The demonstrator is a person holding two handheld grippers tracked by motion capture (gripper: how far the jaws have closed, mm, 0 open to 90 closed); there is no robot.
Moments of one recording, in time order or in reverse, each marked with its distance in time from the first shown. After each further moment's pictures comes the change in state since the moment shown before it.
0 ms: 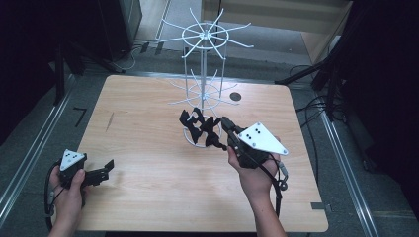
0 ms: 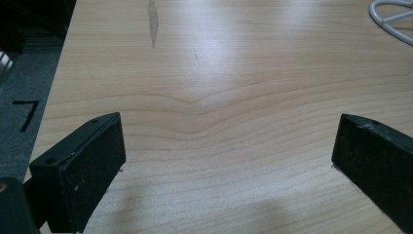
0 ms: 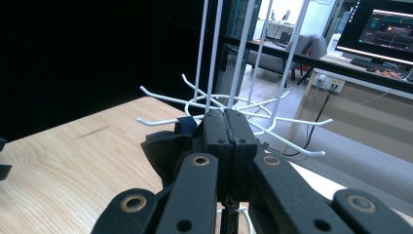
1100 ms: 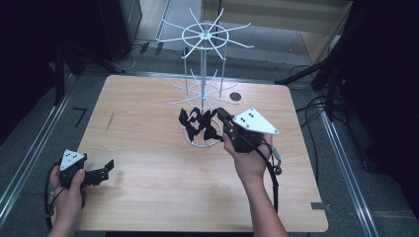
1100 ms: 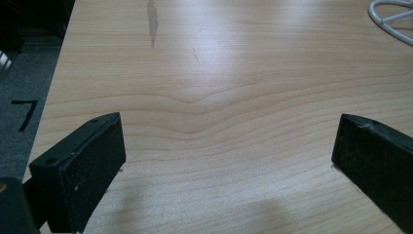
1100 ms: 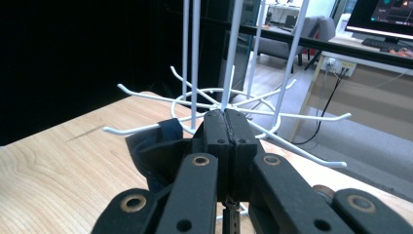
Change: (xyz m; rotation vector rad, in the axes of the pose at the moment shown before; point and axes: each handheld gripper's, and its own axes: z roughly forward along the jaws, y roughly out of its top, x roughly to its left) left arm 0.000 0.000 0.000 0.001 -0.004 -0.004; right arm -0.015 -0.003 0.039 0.051 0.014 0.056
